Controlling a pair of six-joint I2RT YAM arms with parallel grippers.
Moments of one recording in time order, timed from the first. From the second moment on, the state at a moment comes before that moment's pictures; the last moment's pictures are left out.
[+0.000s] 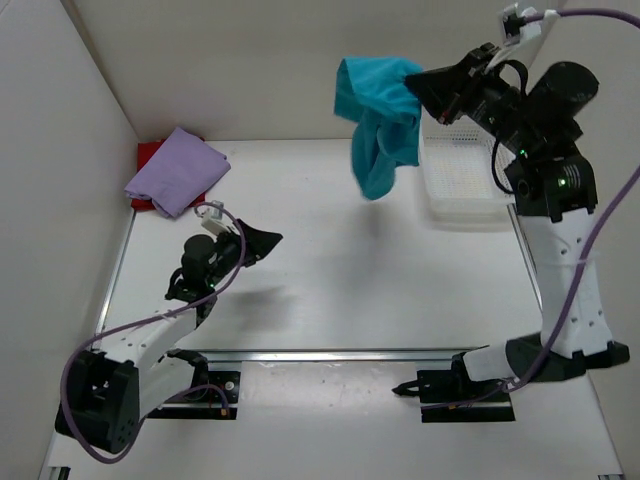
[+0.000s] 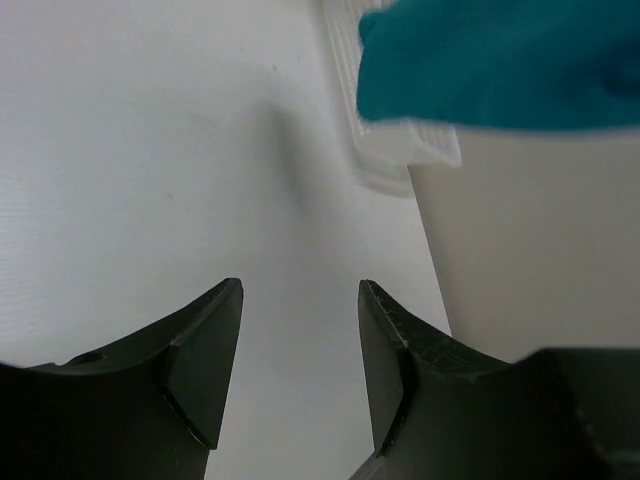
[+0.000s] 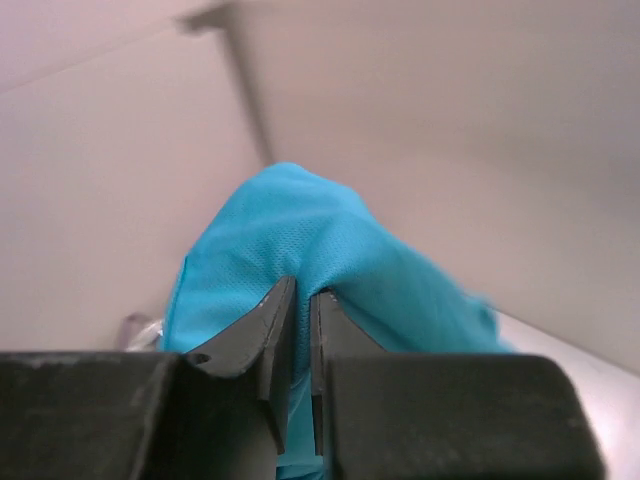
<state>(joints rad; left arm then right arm) -0.33 1.04 0.38 0.49 0.30 -0.87 0.24 1.43 2.08 -0.47 -0.45 0.28</state>
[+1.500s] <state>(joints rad) -0.62 1.07 0.20 0.23 0.24 -0.64 0.64 2.18 1.72 -0.41 -0.05 0.10</state>
